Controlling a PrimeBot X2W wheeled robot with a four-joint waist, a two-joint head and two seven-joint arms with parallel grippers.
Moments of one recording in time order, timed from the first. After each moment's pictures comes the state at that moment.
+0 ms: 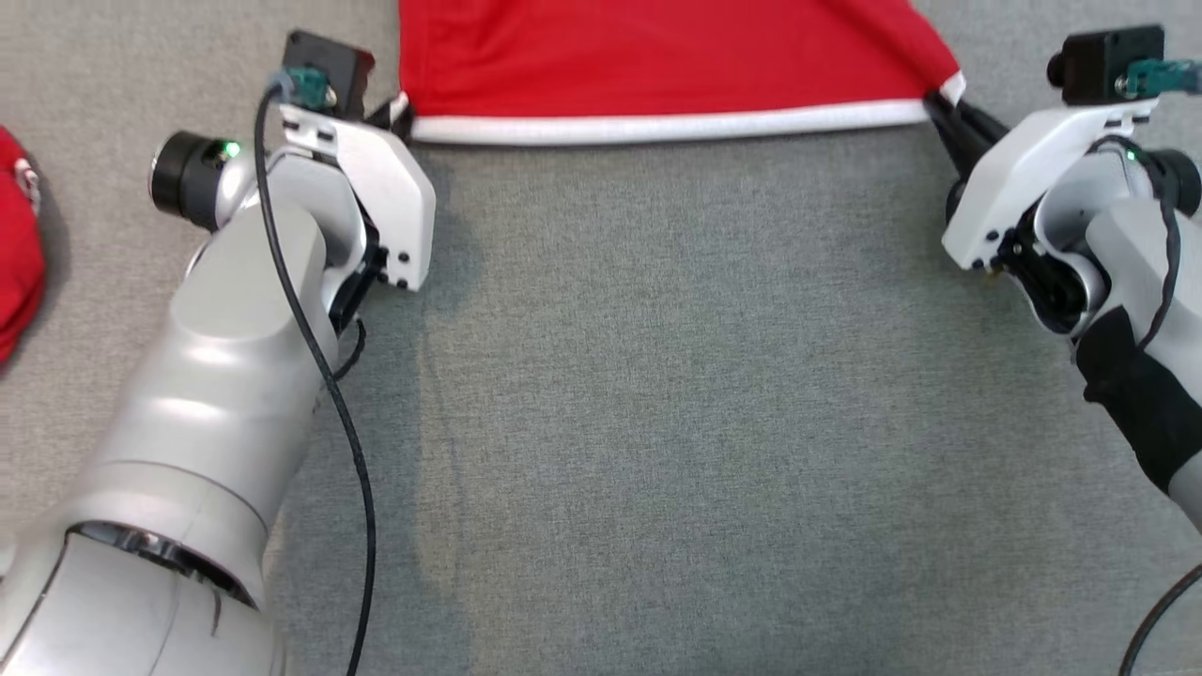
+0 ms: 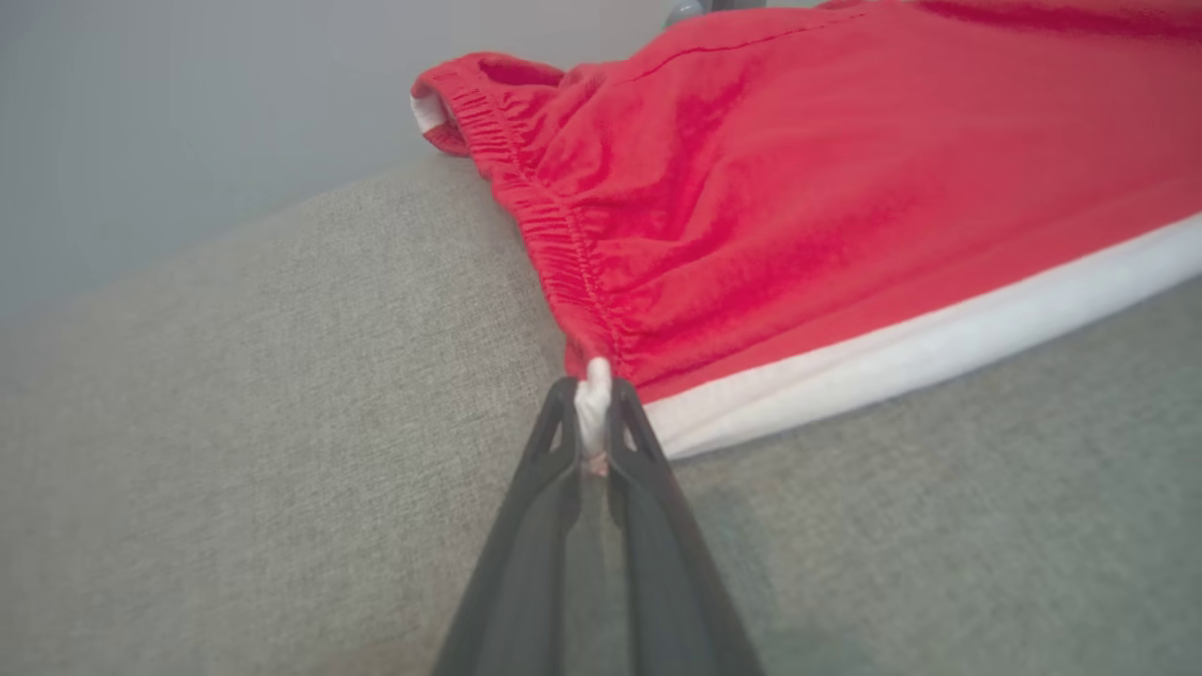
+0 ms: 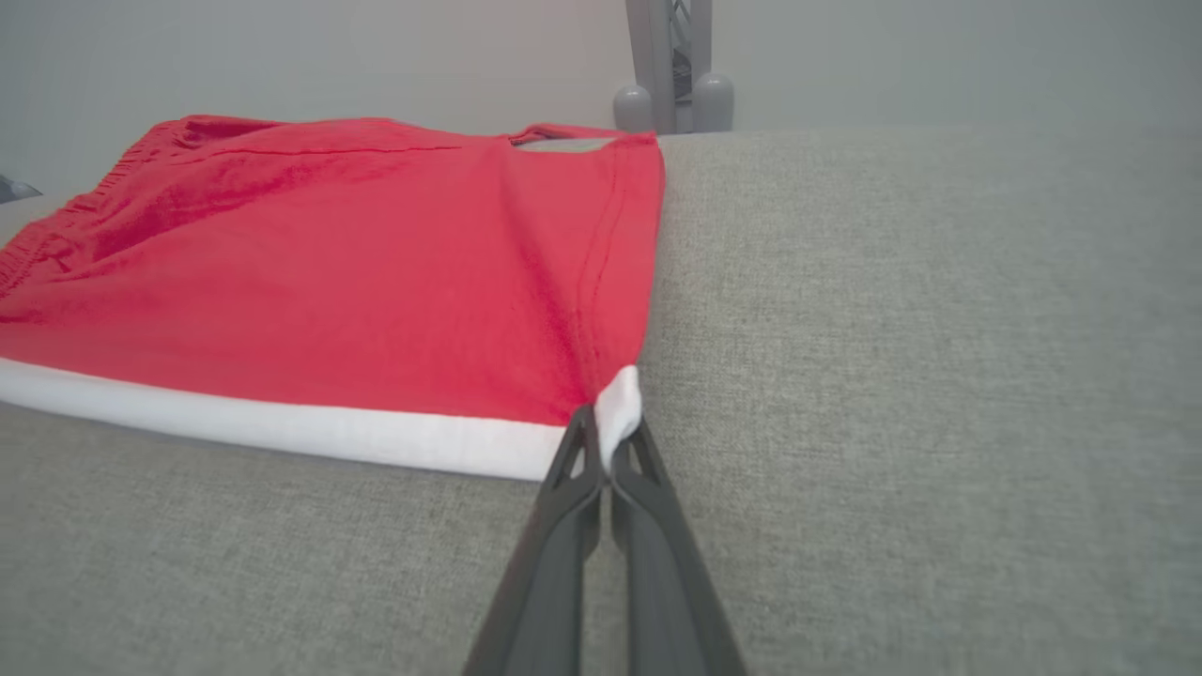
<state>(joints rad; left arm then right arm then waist) -1.18 0.06 -0.68 1.28 -0.52 -0.08 -0.03 -1.15 -0.30 0.93 1.05 1.03 0.13 -0.06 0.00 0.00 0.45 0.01</state>
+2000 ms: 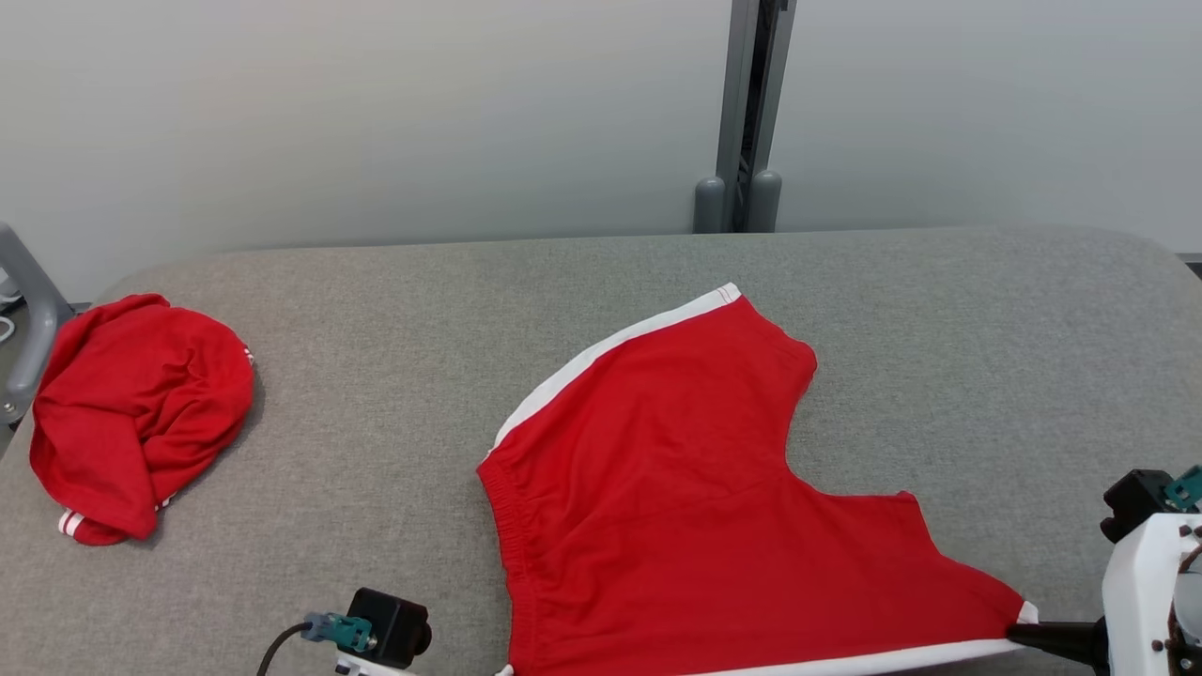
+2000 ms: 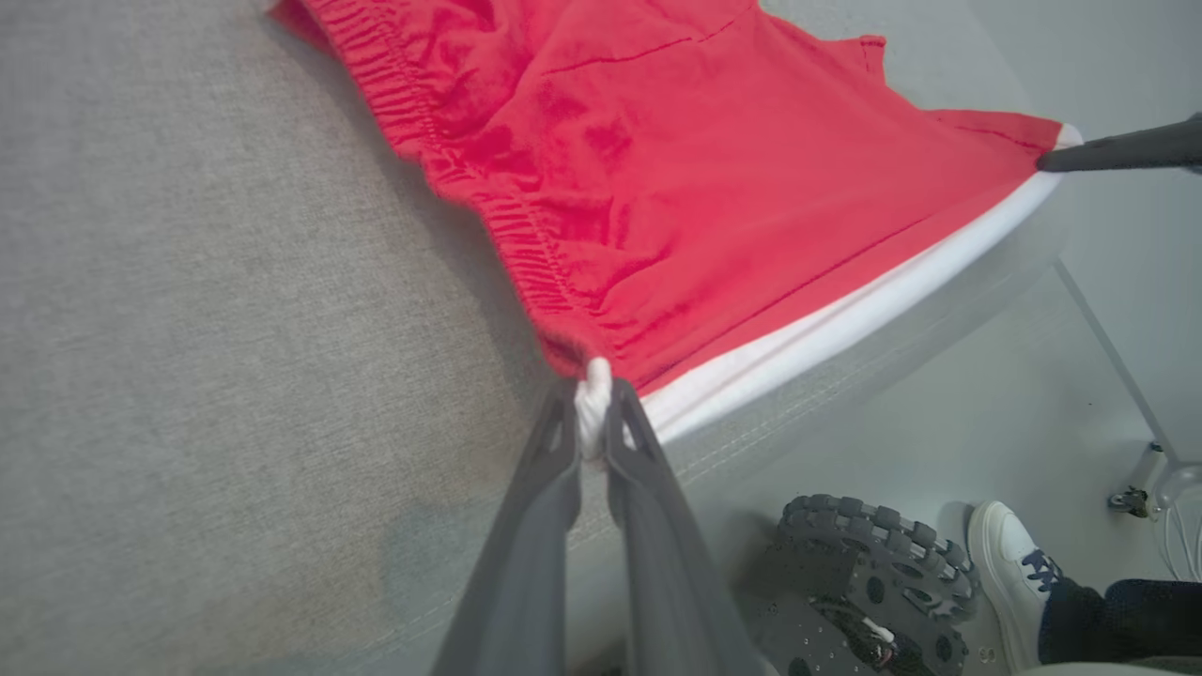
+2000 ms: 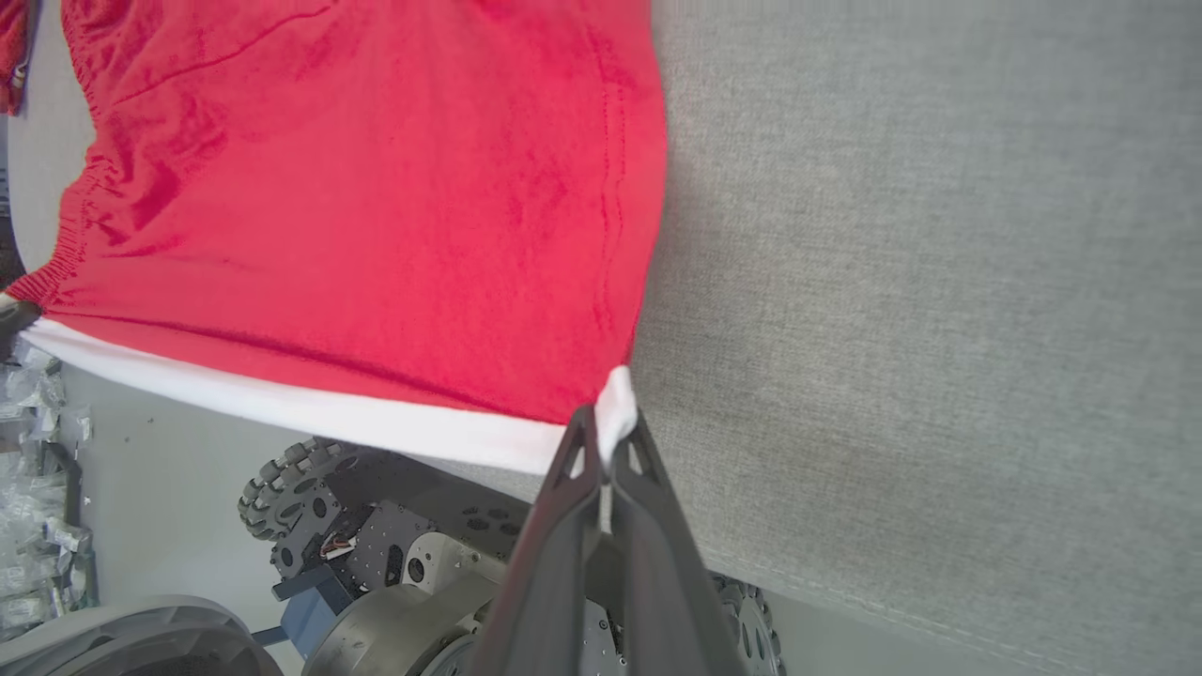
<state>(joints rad) -0.11 0.53 -0.84 0.01 -0.98 0.13 0.31 -0.53 -0.87 1.14 0.38 1.55 0.13 0.49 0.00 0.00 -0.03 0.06</state>
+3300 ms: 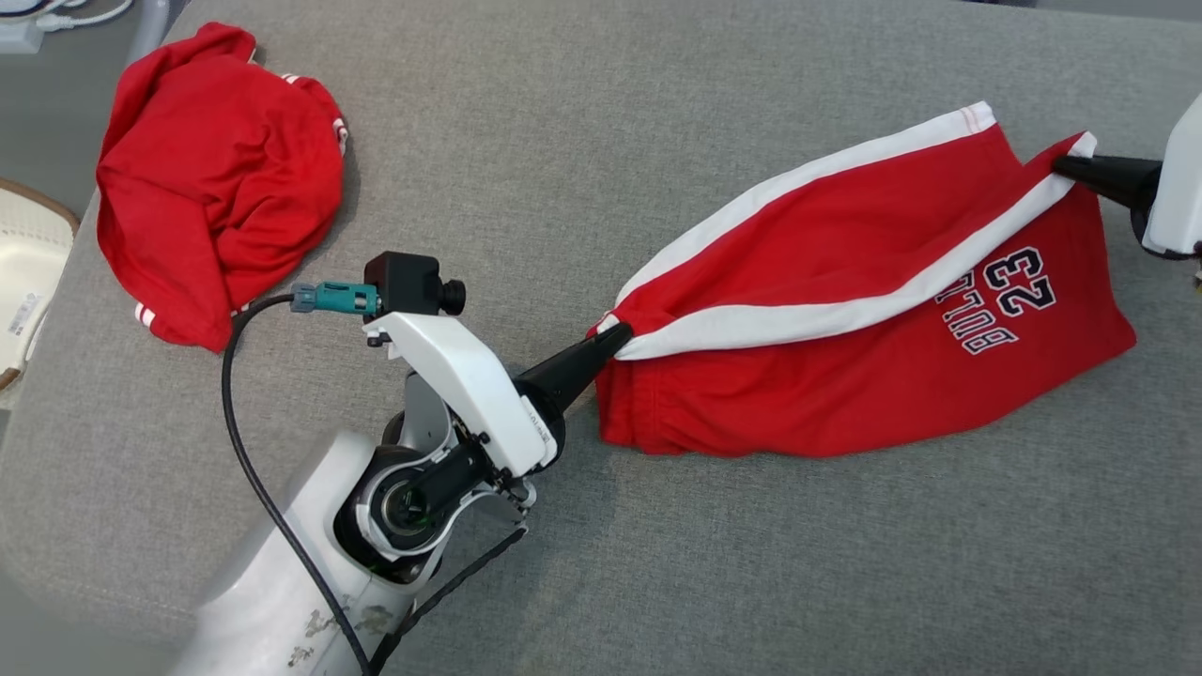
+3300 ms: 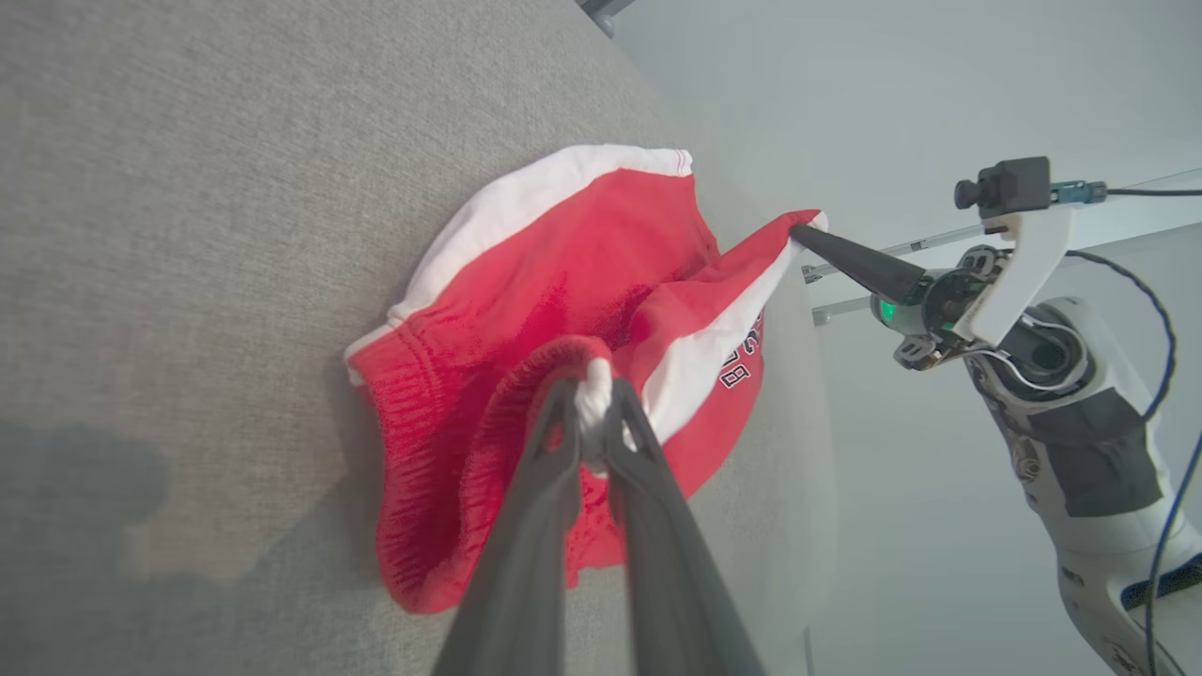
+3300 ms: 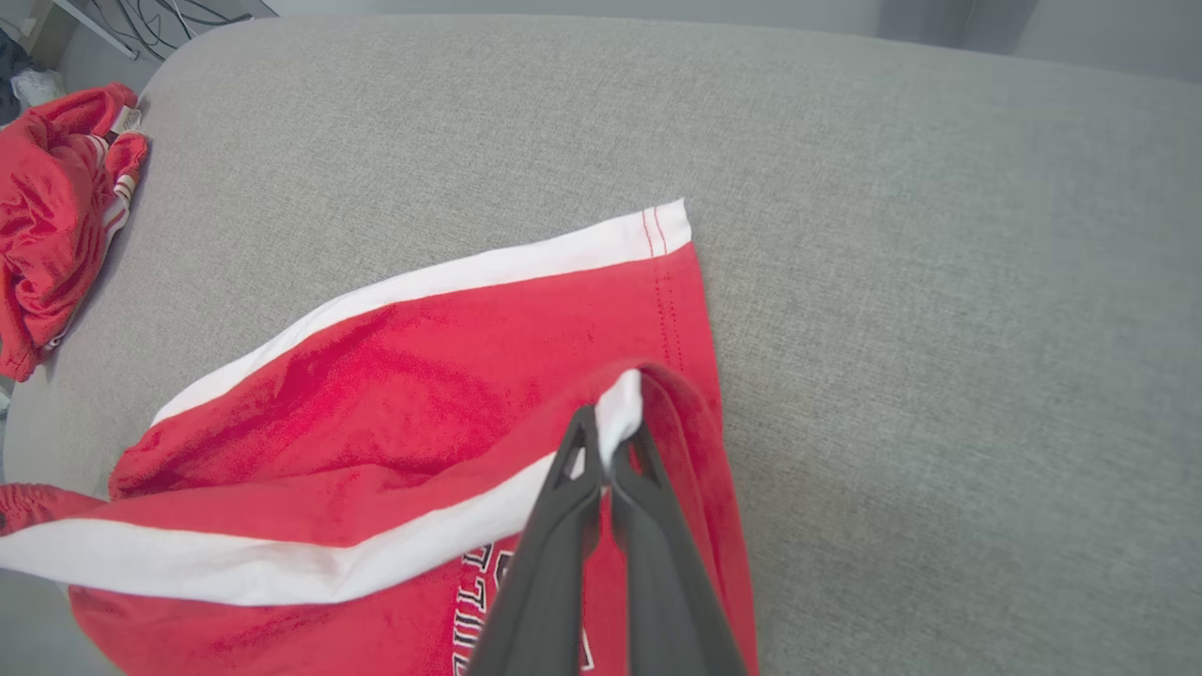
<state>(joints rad) -0.53 0.19 -0.57 0.16 -1.36 0.10 0.43 -1.15 -0.70 0.97 0.65 1.33 0.13 0.57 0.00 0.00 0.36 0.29</state>
